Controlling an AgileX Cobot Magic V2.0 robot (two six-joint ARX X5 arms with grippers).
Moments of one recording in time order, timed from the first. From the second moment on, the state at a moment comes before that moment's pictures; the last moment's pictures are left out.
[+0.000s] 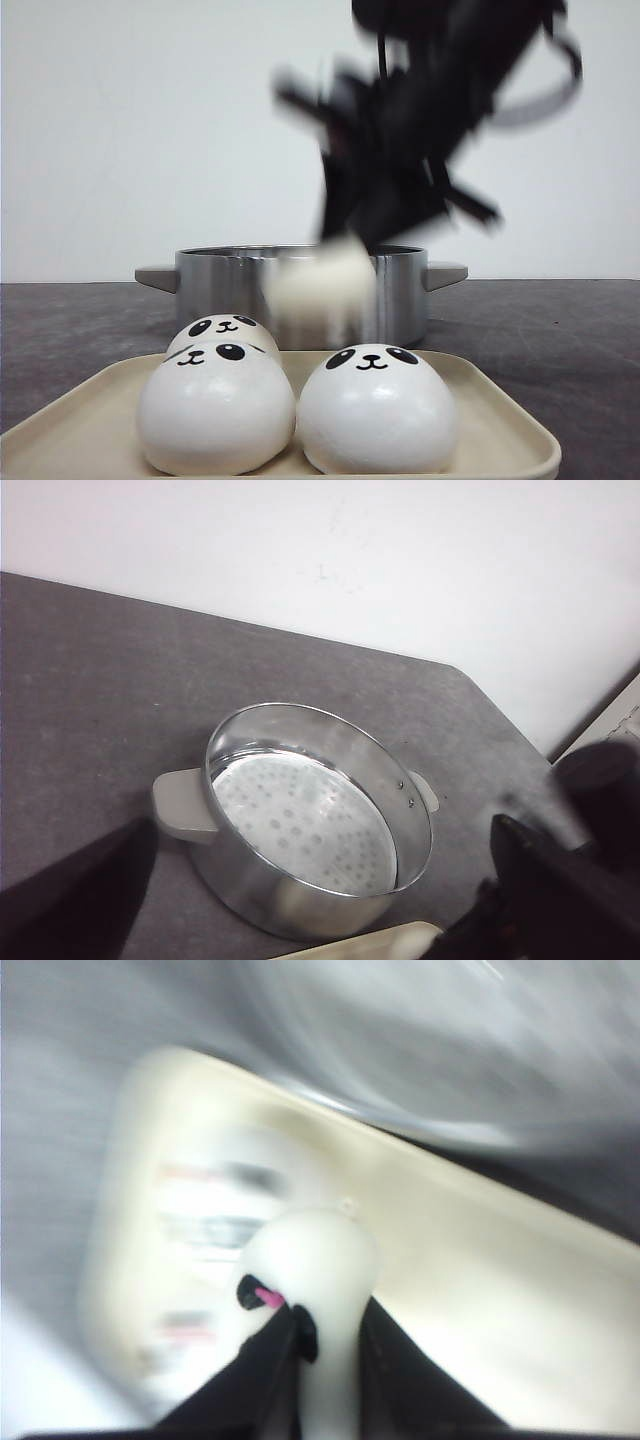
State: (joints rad) left arm -0.18 0.44 0.73 -0.47 0.34 -0.35; right arm 0.76 1.50 1.08 -0.50 -0.33 0.48
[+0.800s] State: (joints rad) left arm -0.18 0.44 0.73 -0.47 0.34 -0.35; right arm 0.58 1.83 1.35 -0.25 -0.03 0.34
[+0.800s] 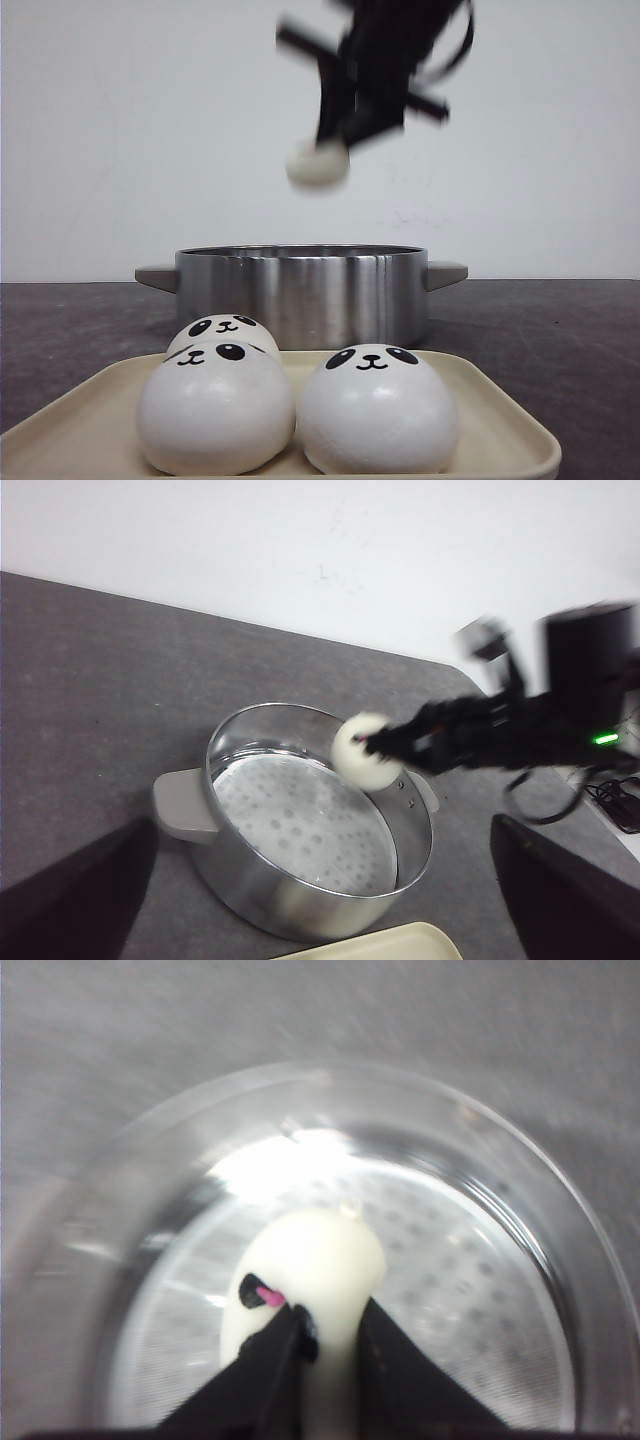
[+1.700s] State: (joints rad) left arm -0.18 0.45 0.73 -0.52 0.34 -0.35; right arm 0.52 1.84 1.38 -0.32 -0.07 0.34
